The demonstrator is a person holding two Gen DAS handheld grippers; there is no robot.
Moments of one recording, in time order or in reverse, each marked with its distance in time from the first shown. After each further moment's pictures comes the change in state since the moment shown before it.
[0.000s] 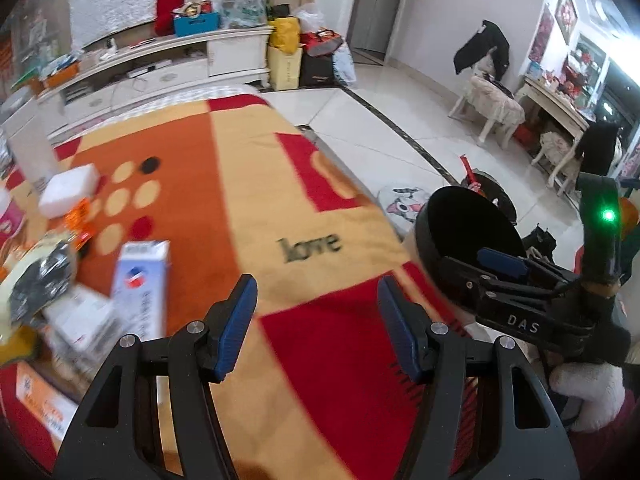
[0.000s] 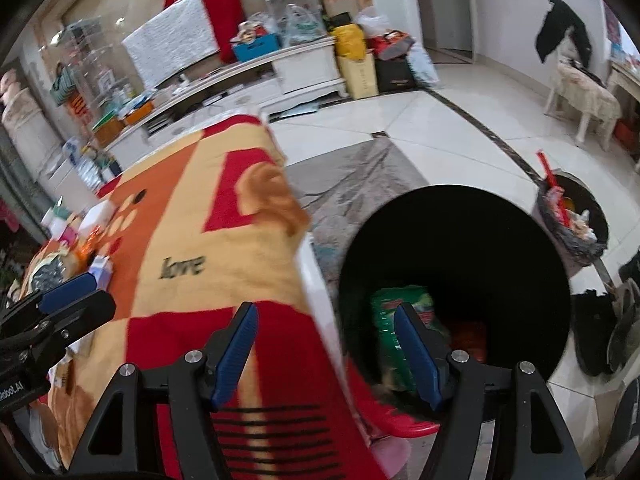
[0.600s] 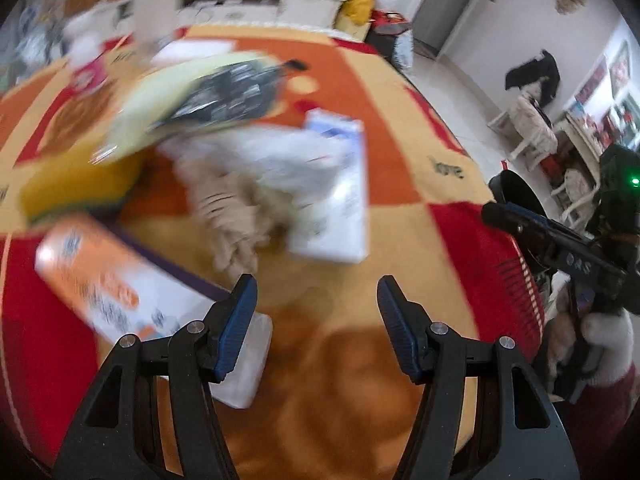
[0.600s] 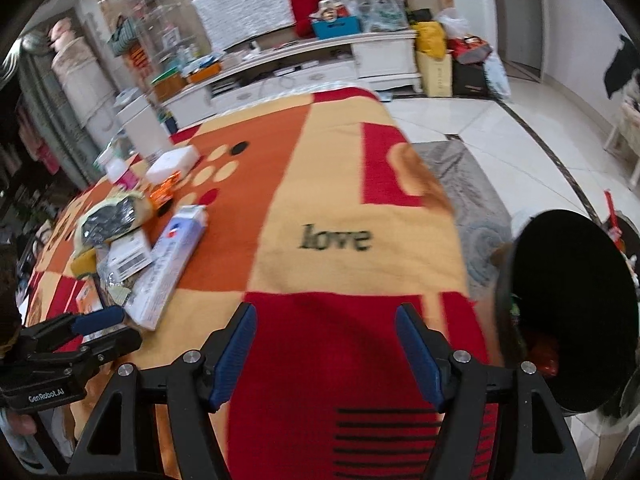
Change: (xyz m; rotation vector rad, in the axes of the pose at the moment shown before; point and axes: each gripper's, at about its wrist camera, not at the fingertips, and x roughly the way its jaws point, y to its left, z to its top) left arm -0.047 0.135 -0.090 -0.254 0.120 0.014; right arm 0.017 0.112 -0.014 -0.182 0.058 0.146
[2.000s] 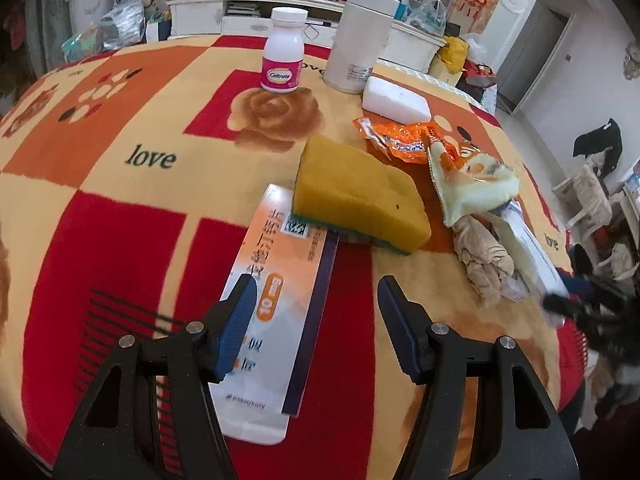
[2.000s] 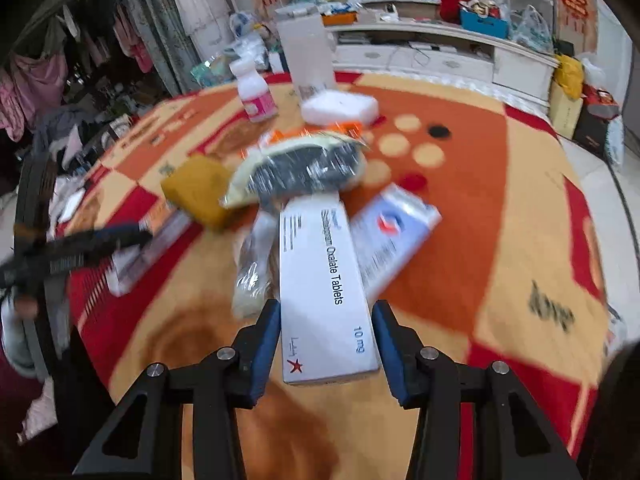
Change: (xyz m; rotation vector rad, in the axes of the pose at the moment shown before) left arm -0.058 0.138 -0.002 -0.185 -0.119 0.207; right arm 0.032 0.128 0.004 -0.361 0.164 0.190
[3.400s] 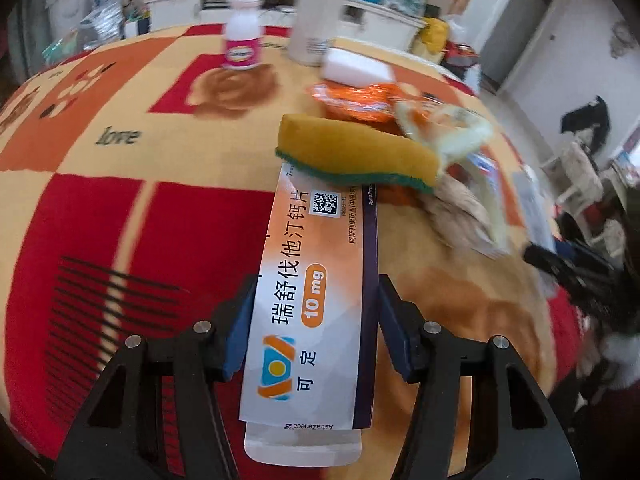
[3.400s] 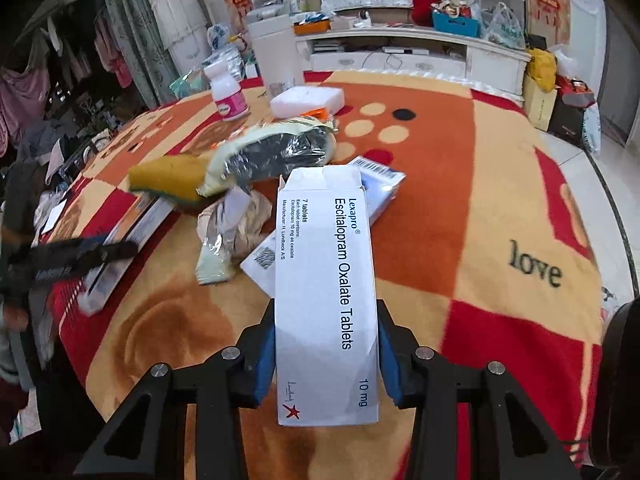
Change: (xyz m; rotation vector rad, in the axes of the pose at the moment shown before) left arm -0.007 -0.039 -0.033 0.060 0.044 -0.057; right arm -0.001 -0.017 -0.021 0.071 -0.087 -0.056
